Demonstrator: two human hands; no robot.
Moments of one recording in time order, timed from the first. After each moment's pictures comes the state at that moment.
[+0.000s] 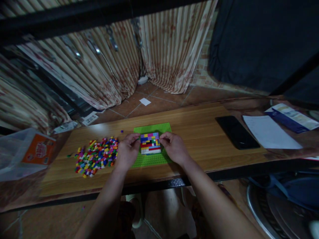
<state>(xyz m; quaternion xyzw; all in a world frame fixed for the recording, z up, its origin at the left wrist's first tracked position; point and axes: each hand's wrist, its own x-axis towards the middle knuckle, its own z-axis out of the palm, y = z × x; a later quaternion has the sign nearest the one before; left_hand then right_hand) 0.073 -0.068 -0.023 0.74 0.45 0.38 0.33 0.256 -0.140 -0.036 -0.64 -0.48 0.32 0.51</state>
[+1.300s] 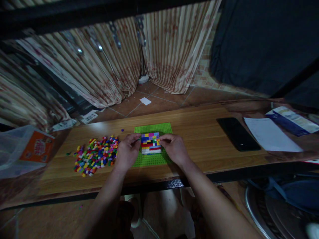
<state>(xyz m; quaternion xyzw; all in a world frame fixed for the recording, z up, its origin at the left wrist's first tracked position) 0.069 -0.067 -0.025 0.75 0.46 0.36 0.32 0.250 -0.139 -0.037 -0.66 -0.42 0.32 0.54</state>
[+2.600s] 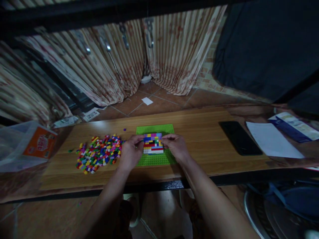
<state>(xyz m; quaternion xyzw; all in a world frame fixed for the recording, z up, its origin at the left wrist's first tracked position) 0.075 -0.074 -0.020 0.74 0.46 0.36 0.32 0.250 -0.125 -0.041 -0.62 -0.29 0.43 0.59</state>
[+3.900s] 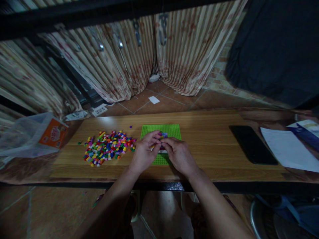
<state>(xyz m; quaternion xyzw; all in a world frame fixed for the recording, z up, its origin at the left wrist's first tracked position) 0.098 -0.094 -0.025 0.77 0.31 0.41 0.38 0.242 -0.156 -0.014 -0.60 -0.65 0.17 0.44</state>
